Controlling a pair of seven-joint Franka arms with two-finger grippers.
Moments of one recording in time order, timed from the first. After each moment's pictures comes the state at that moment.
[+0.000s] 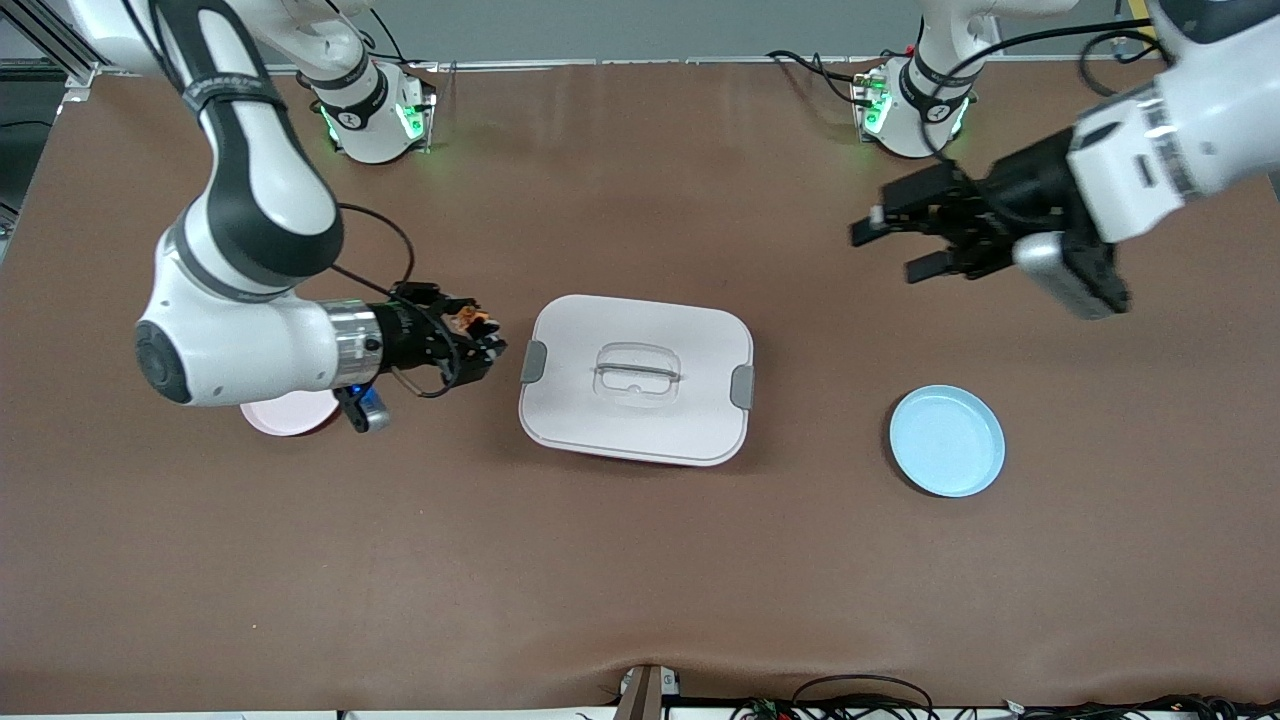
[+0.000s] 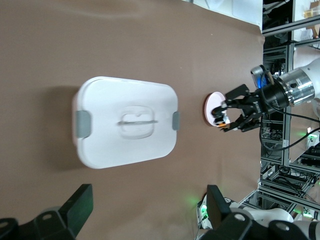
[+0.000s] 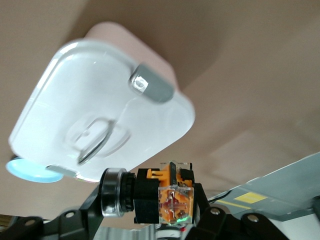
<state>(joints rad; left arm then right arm) -0.22 0.11 -0.07 -1.50 -0.70 1.78 -0.10 0.21 0.46 0.13 -1.41 0.63 1.63 1.21</state>
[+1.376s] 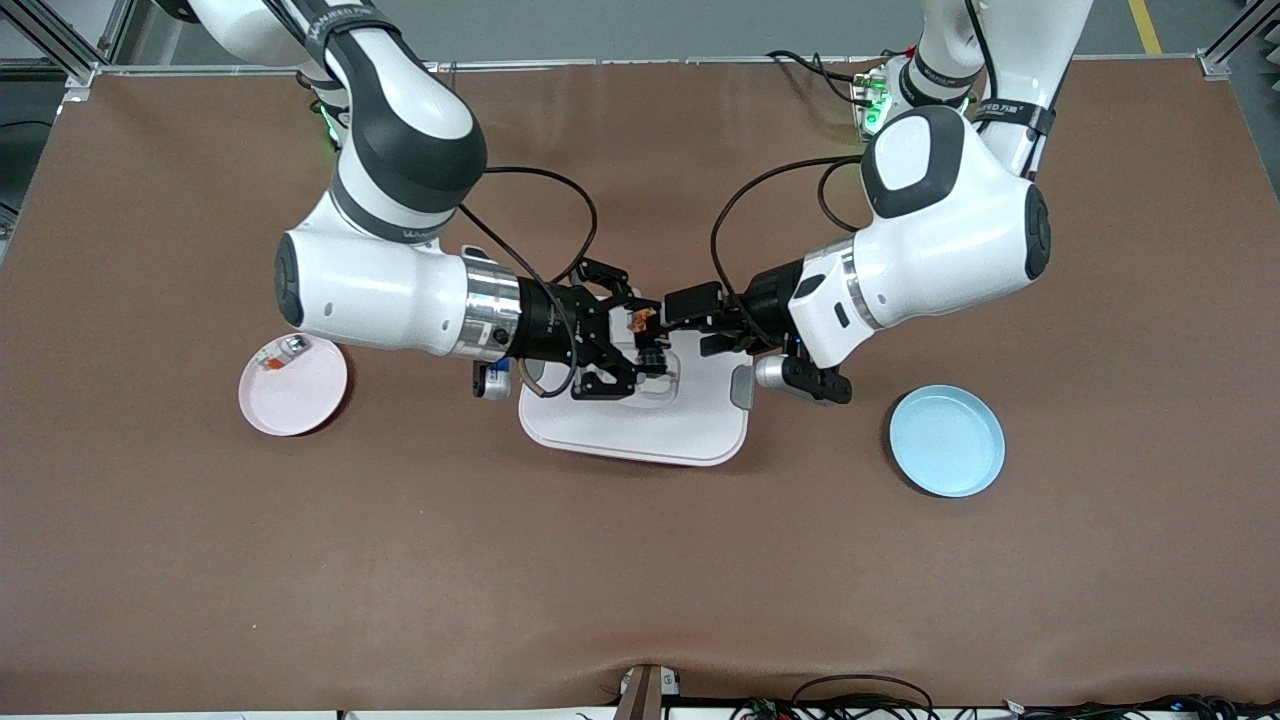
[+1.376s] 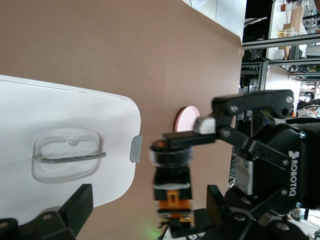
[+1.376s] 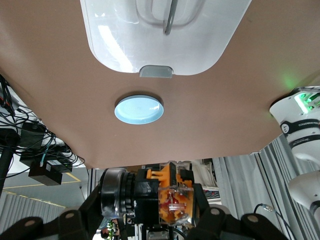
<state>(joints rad) -0.43 0.36 -0.07 -1.50 -0.89 2.13 -0.13 0.44 0.57 0.13 -1.20 0.88 2.07 1.79</state>
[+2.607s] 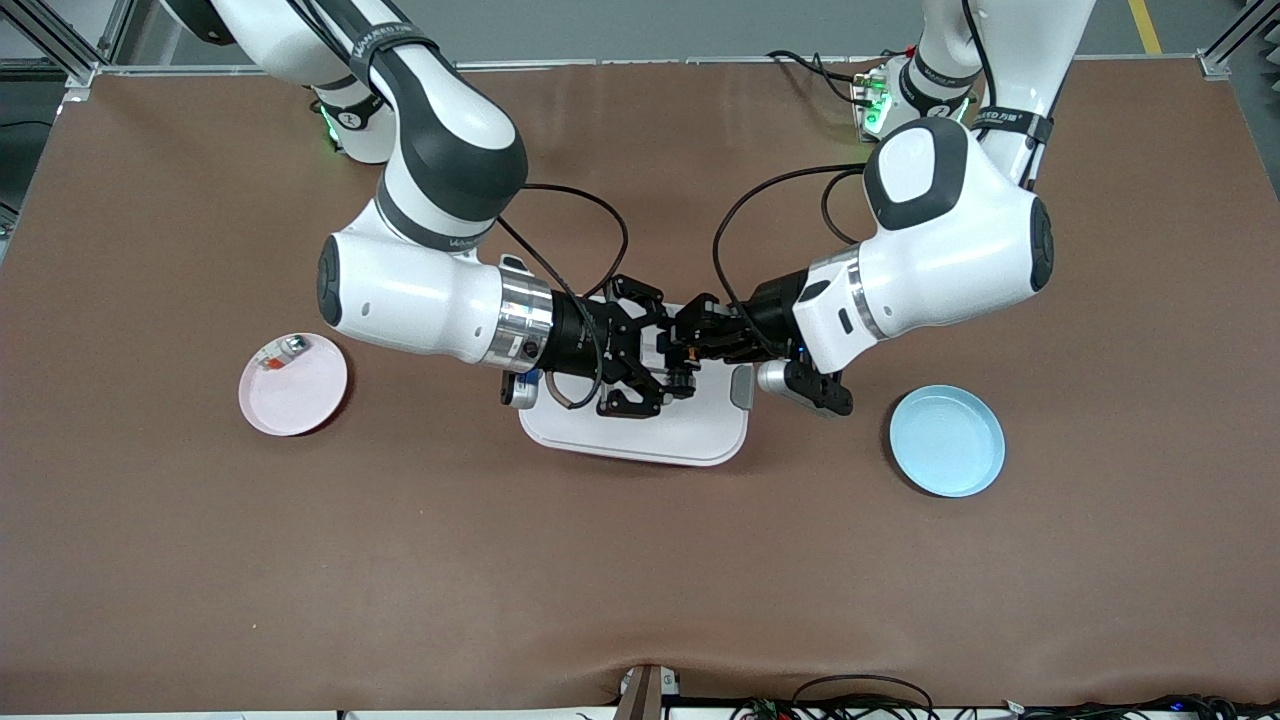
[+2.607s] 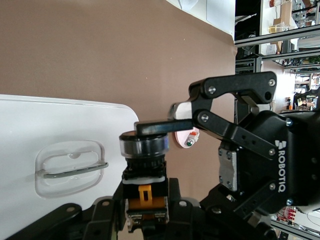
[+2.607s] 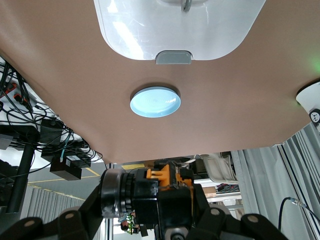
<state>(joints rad) -0.43 0.38 -0.07 -1.49 -0.92 2.14 -0.03 0.47 0.62 0.13 -1.16 0.88 2.17 1.84</state>
